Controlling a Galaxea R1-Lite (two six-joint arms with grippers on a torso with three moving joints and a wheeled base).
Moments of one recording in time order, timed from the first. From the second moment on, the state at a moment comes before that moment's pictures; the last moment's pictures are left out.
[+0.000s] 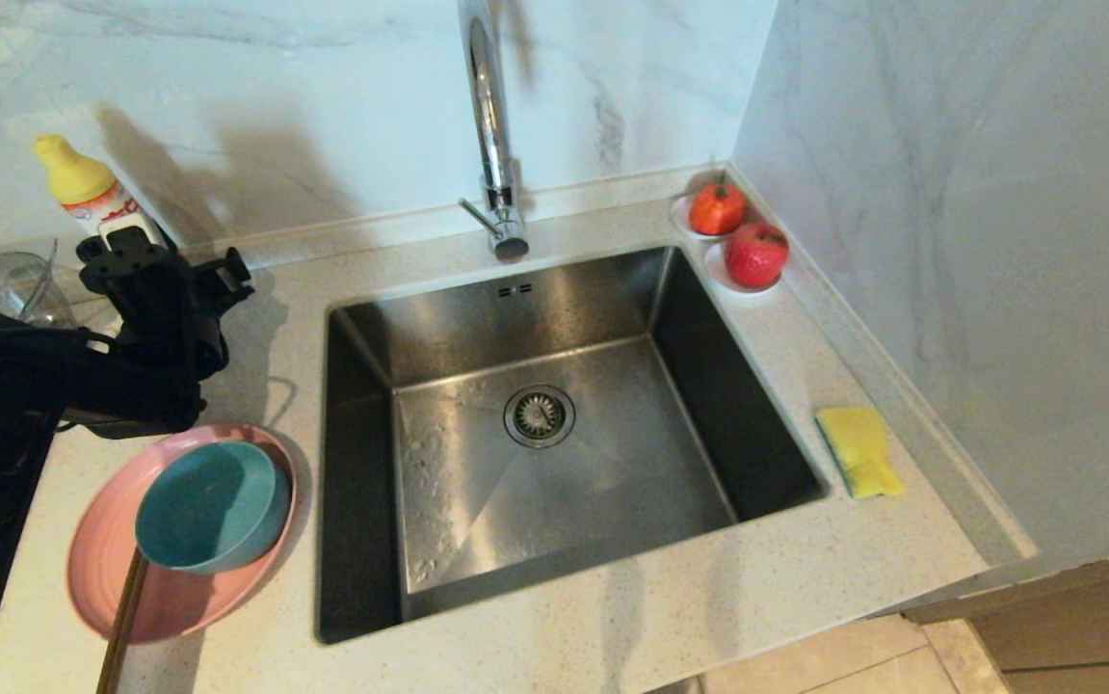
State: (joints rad) left arm 0.18 2.36 -1.61 -1.02 0.35 -0.09; right arm -0.01 0.00 0.00 -0.01 -0.01 0.02
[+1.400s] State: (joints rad) left arm 0.18 2.20 -1.57 -0.98 0.43 -0.10; right arm -0.01 0.00 0.00 -0.01 -0.02 0.02
